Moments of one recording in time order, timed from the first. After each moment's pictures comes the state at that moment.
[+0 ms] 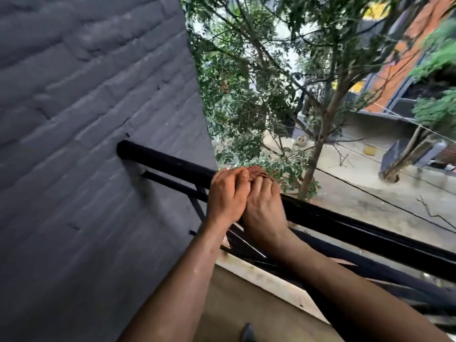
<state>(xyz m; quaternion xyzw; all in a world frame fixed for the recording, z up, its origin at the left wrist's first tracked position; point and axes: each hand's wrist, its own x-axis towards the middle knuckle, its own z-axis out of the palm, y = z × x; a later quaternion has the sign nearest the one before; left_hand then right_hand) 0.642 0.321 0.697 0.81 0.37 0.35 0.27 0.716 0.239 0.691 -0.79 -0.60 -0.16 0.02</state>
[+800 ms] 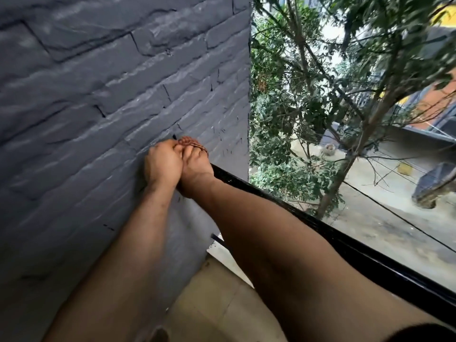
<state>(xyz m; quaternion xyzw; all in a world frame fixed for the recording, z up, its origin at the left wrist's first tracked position) 0.480 0.525 0.737 0.67 0.70 0.25 0.07 0.551 0.500 0.728 -0.67 -0.74 0.02 -0.03</state>
